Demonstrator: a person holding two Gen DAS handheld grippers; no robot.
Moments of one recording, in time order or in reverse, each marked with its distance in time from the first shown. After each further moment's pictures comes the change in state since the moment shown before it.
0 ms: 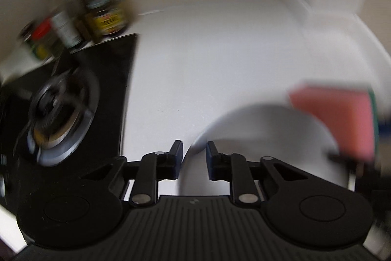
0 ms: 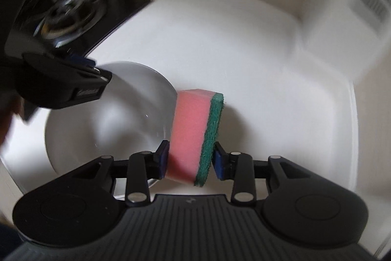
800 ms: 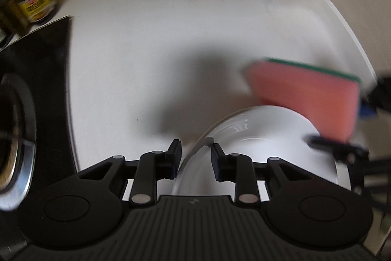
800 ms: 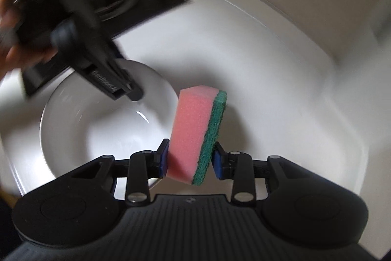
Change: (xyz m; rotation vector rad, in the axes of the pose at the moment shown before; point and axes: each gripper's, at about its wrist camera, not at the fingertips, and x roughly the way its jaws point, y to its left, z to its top) left arm 0.054 0.024 0.040 -0.027 0.130 -0.268; right arm -0.003 -0.004 0.009 0.048 0.043 0.021
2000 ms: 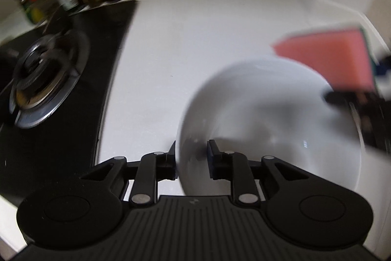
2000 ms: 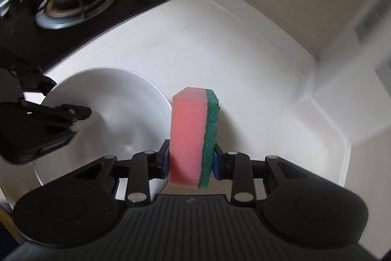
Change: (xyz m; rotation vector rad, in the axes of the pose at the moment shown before) left arm -0.017 -0.047 -0.075 -0.212 -0.131 0.252; right arm 0.004 0.001 0.001 -0.030 -0.029 -0.070
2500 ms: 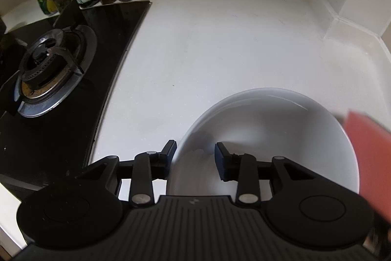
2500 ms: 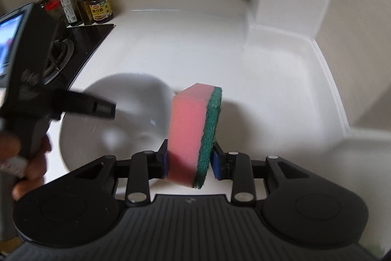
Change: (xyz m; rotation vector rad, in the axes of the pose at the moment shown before) left arm 0.003 -0.014 0.009 -0.064 -0.016 0.055; right arm -0.043 0.010 -0.073 0.474 -0.056 -0.031
